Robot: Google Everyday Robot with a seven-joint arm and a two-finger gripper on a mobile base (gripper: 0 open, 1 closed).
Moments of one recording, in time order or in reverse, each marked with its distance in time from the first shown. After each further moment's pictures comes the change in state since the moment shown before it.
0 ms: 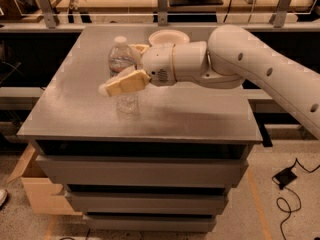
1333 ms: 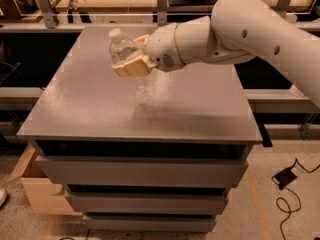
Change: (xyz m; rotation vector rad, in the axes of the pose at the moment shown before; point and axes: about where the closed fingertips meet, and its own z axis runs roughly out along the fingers) arm -0.009 -0.020 -0.024 0.075 0.204 -0.119
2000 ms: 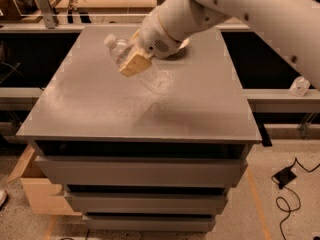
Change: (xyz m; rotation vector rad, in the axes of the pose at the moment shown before) arm 0.013 -0.010 0.004 -0.064 0.359 -0.131
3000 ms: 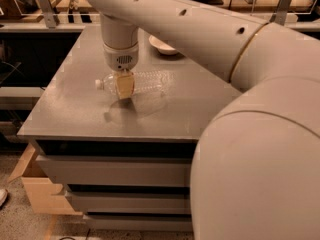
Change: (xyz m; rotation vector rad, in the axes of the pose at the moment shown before) arm 0.052 0.005 0.083 -0.269 0.623 -0.299
